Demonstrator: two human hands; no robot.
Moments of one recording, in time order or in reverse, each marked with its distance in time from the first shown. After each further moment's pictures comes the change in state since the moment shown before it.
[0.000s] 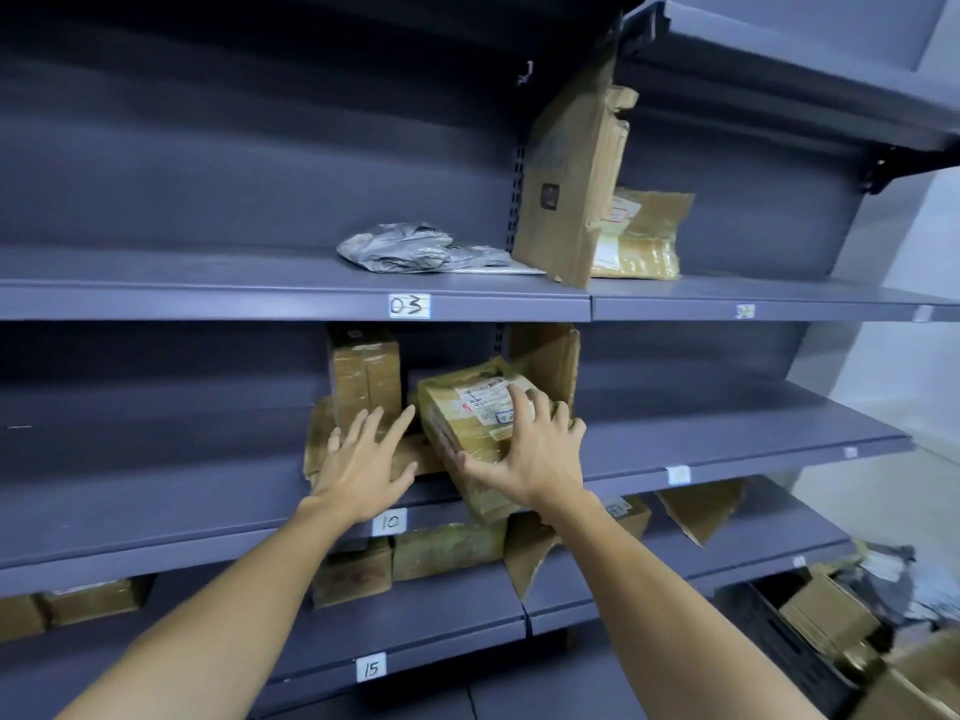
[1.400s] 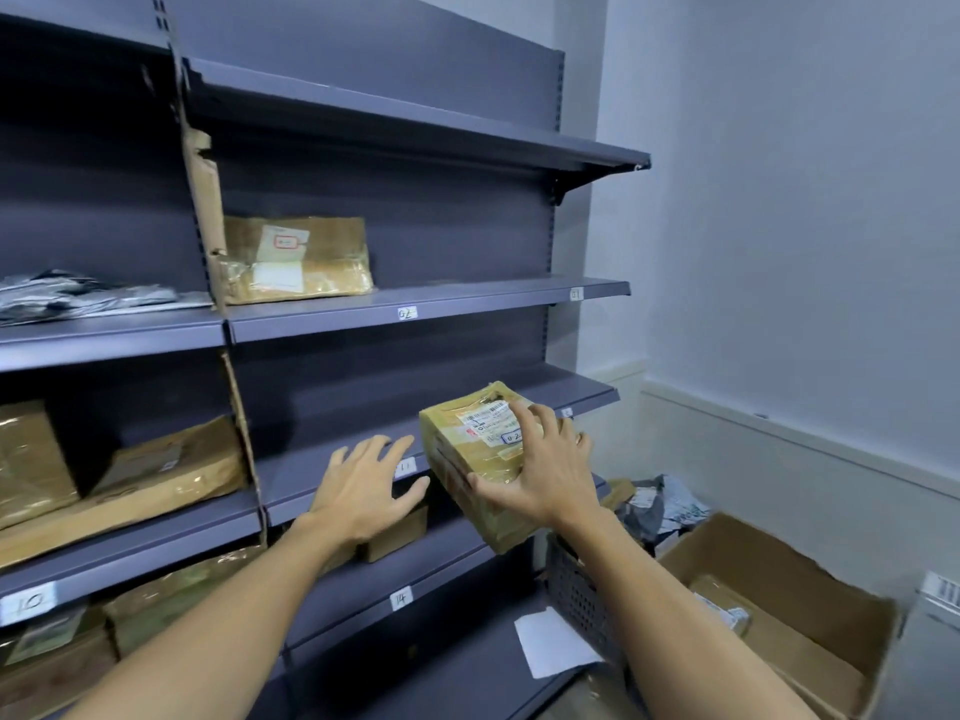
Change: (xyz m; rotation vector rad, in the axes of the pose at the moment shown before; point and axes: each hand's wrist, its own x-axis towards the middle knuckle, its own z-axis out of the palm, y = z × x) left_hand -0.009 0.406 -0.026 -0.036 0.006 0.360; right_hand -0.150 0.364 -0.161 -0.063 0.140 0.213
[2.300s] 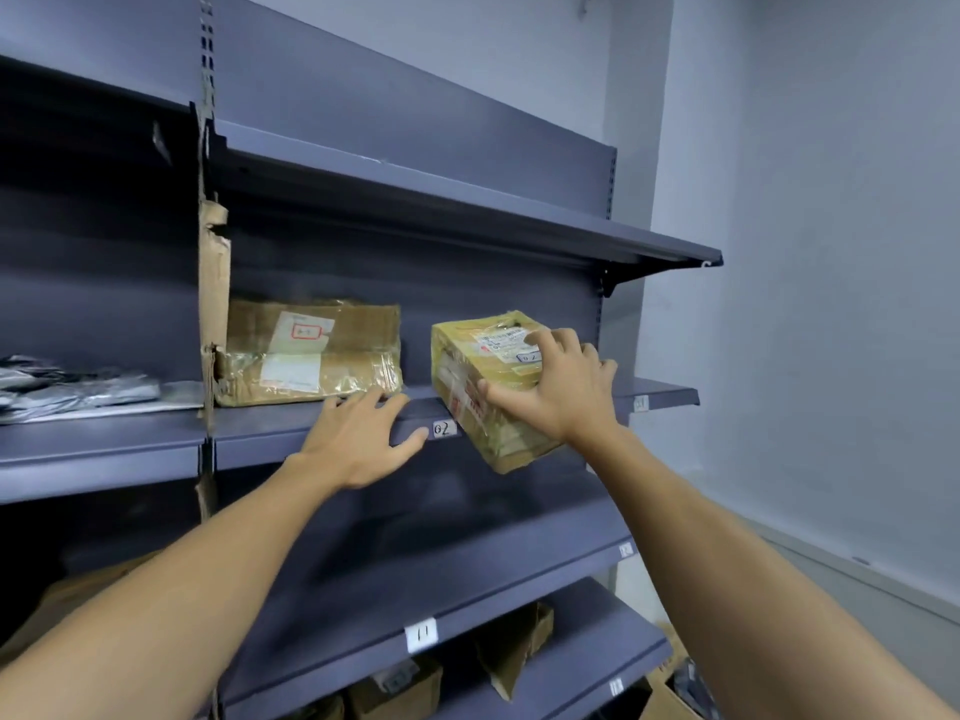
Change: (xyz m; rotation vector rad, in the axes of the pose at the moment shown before) left_hand 0.200 -0.096 -0.097 0.116 0.207 -0.035; right_hand 0.266 -0.053 -0.046 0.032 0.257 -0.066
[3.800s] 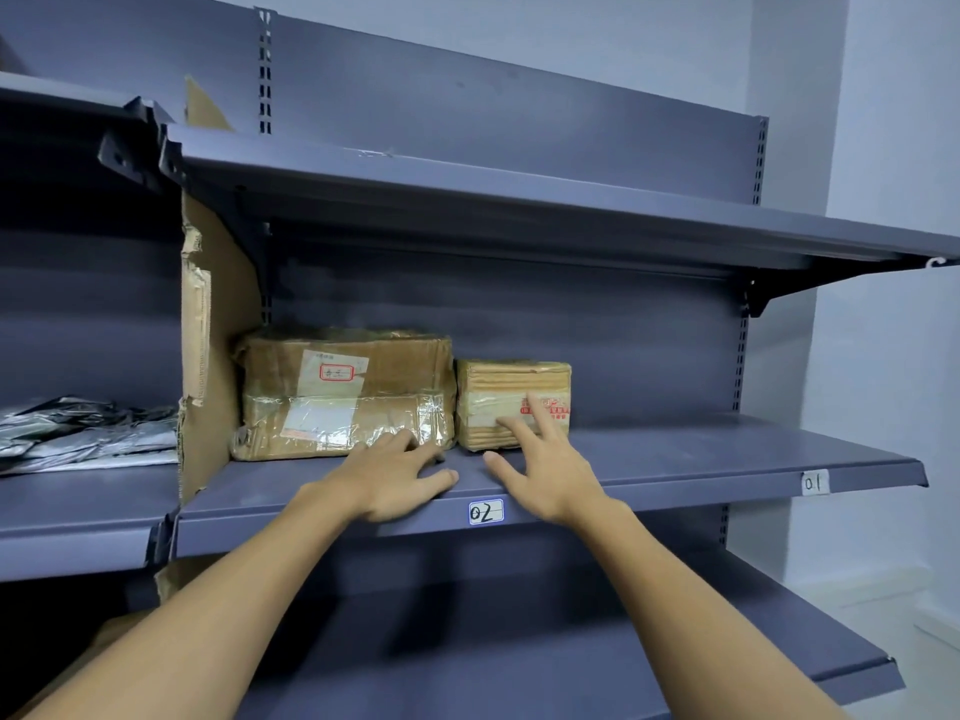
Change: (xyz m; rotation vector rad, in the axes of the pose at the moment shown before) left_hand 0.090 -0.024 0.038 -0.087 -0.329 -0.216; right_hand 0.088 0.014 0.173 0.345 -0.394 -0.285
